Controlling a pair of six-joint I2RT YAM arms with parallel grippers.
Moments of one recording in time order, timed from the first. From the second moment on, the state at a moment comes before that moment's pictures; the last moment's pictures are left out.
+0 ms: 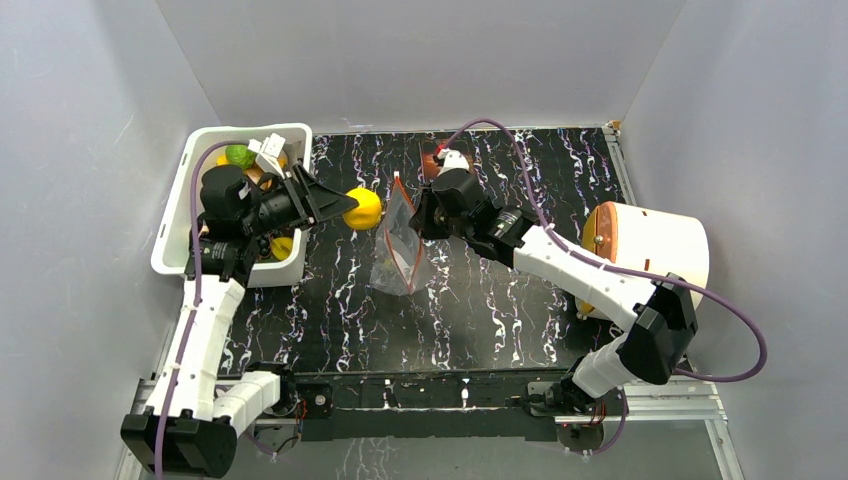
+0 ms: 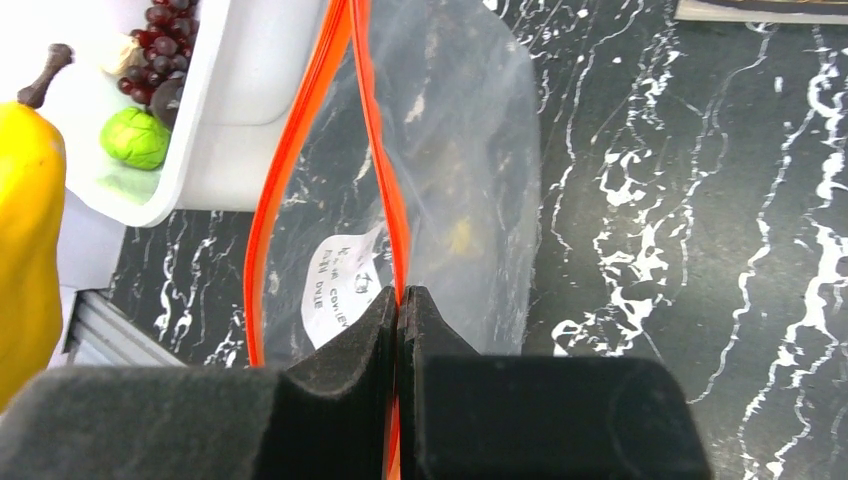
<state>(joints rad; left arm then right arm) -0.08 1.01 1.08 -0.38 0.82 -0.68 0.83 1.47 1.32 -0.38 0.15 0.62</state>
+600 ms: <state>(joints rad) -0.15 0.94 0.81 0.05 0.86 -1.02 0.83 1.48 1.32 -0.30 0.04 0.68</state>
